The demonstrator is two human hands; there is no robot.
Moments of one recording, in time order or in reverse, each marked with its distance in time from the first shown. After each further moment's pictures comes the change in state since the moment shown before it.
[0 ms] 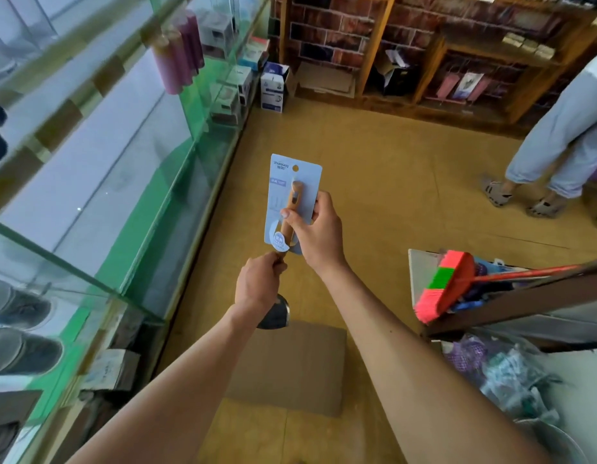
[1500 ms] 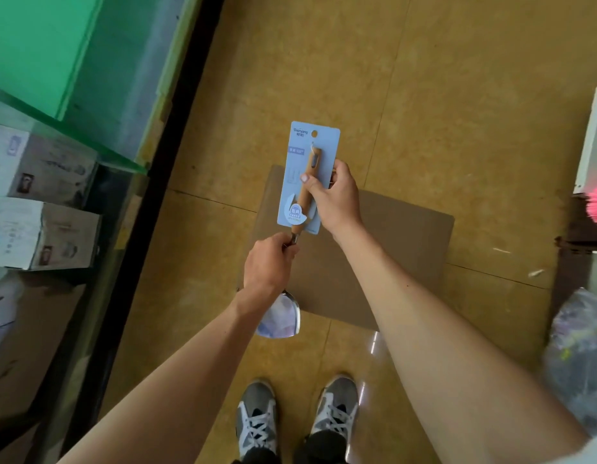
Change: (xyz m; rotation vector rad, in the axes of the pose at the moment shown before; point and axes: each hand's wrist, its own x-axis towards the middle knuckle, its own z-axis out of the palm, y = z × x) left_hand -0.041 -0.360 0.308 0.028 -0.222 -0.364; right_hand -0.073 0.491 0.199 0.001 -0.154 0.433
